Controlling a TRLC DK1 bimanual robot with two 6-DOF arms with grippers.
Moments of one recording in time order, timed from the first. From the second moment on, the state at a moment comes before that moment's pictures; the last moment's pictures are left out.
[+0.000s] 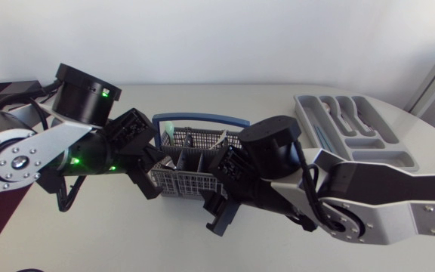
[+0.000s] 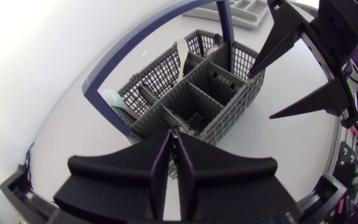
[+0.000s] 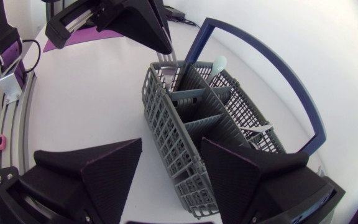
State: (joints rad) left arm -0.54 1.28 0.82 -0.36 0.00 0.41; right arm 0.88 1.45 0.71 0.10 0.03 -0.28
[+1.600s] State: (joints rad) left arm -0.64 1.26 1.02 -0.48 0.10 0.77; right arm 0.88 1.44 0.69 0.12 0.03 -0.29
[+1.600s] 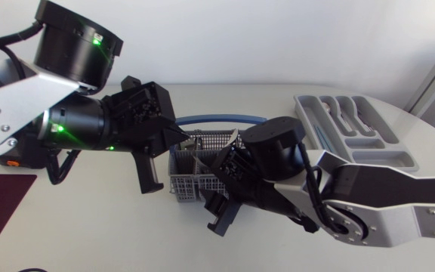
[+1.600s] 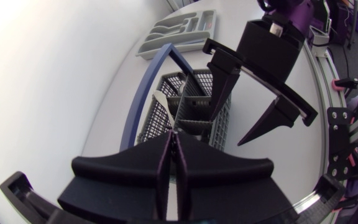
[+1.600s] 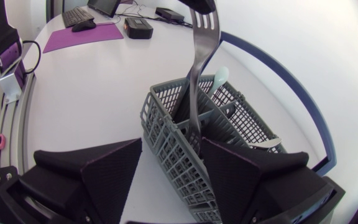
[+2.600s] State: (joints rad) left arm -0.57 1.13 1.12 -0.57 0.16 0.64; right arm 0.93 1.34 0.70 0.16 0.20 -0.37
